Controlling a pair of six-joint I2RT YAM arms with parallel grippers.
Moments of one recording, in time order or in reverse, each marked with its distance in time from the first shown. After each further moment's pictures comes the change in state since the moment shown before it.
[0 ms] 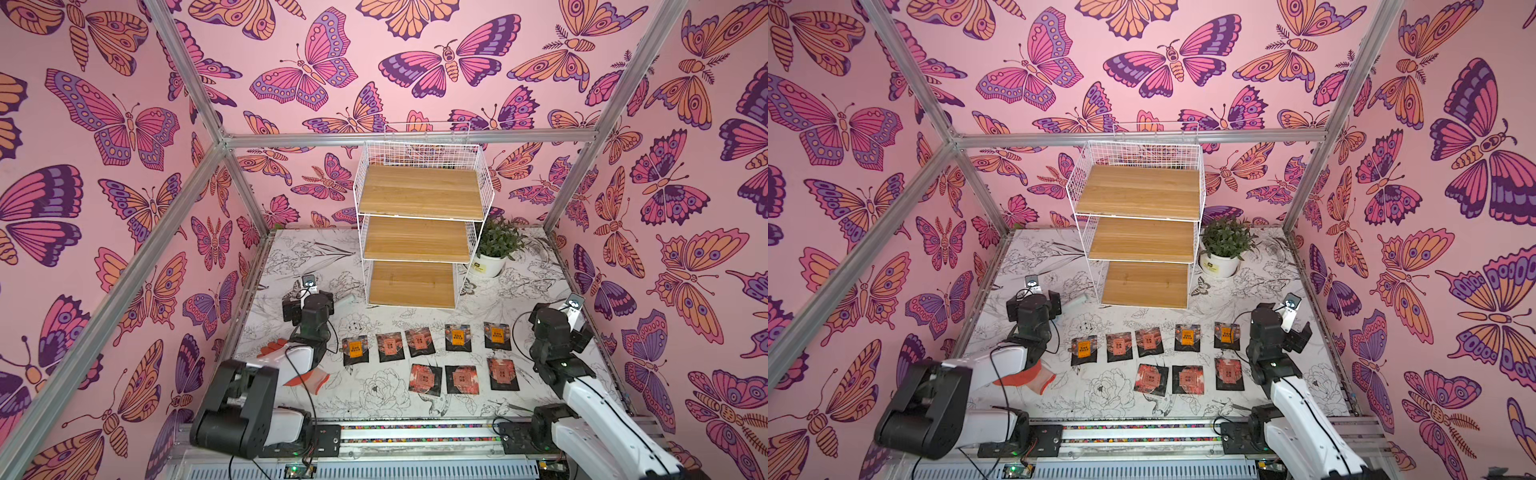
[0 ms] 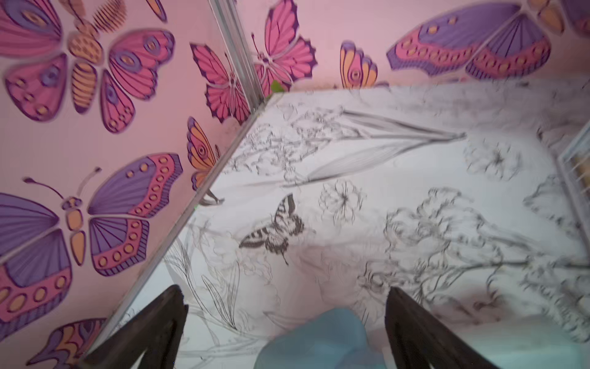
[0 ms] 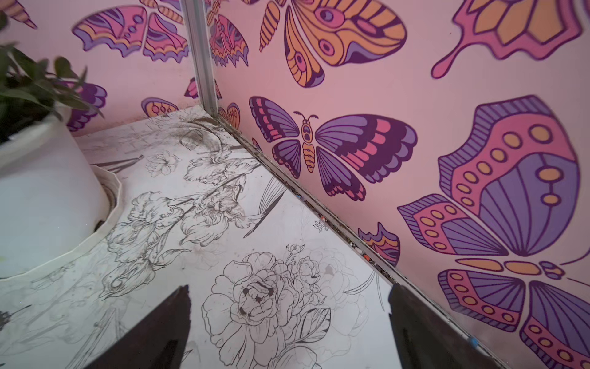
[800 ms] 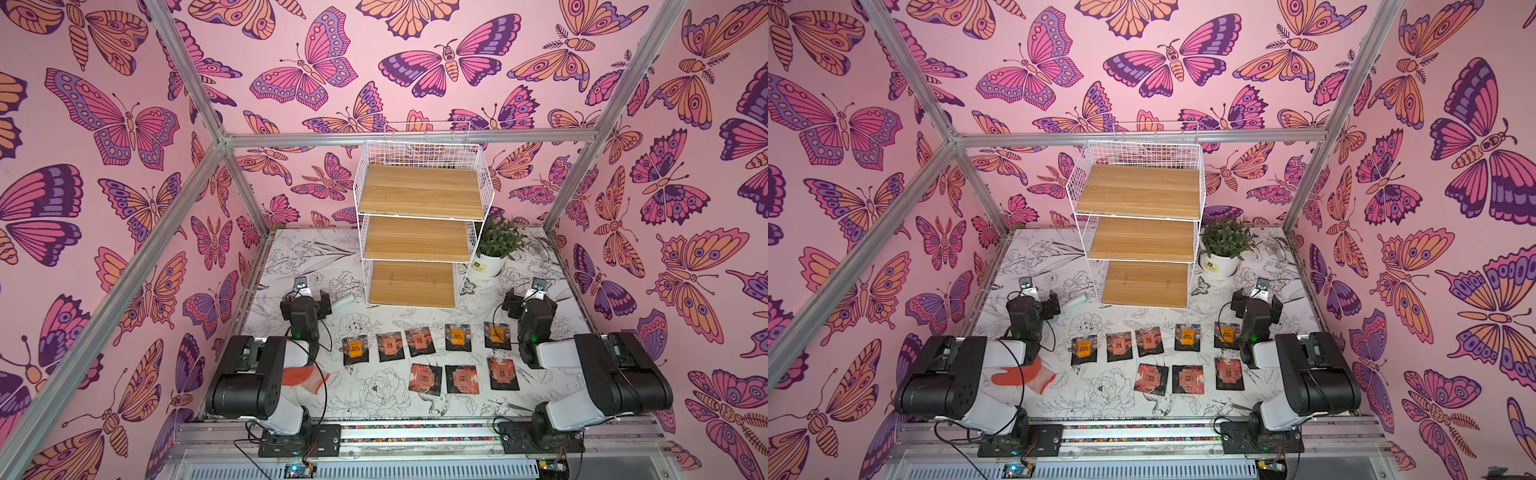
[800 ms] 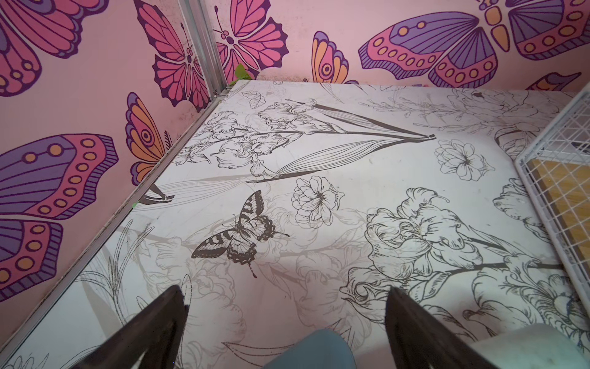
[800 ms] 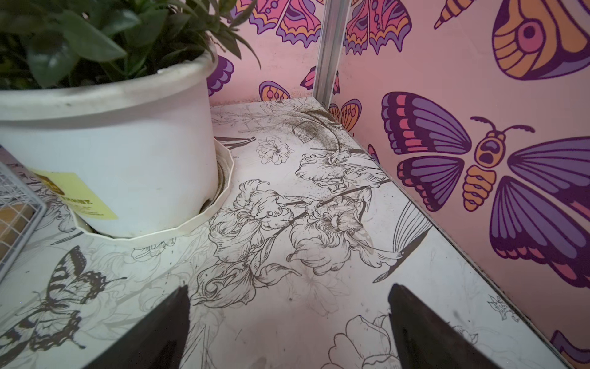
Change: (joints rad) left arm 0.142 0.117 0.014 0.161 0.278 -0.053; right arm -0.055 0.642 -0.027 0.837 -0.417 -0.209
